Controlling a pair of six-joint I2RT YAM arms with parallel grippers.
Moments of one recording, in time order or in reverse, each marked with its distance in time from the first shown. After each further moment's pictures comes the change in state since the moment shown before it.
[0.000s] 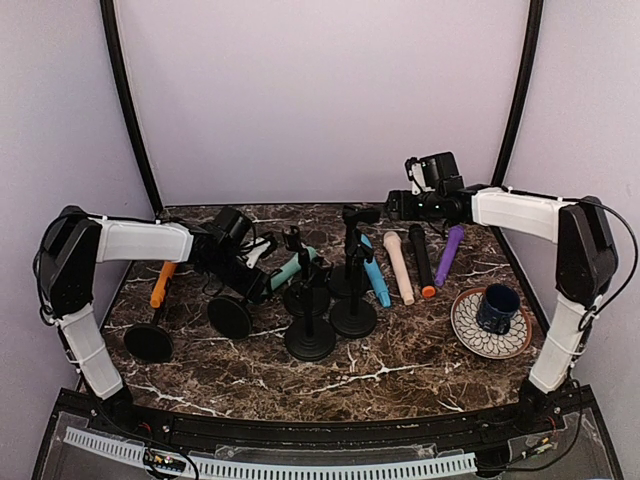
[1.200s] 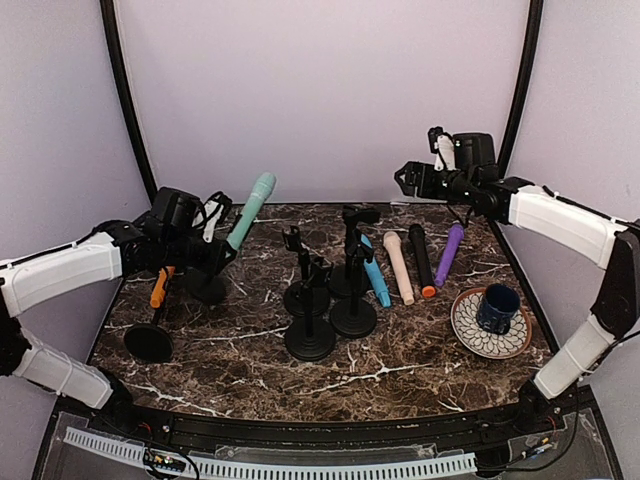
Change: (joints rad) left arm 0.000 -0.466 -0.176 0.034 -0.231 -0.087; right arm 0.000 -0.264 -0.108 0.055 -0.048 0.041
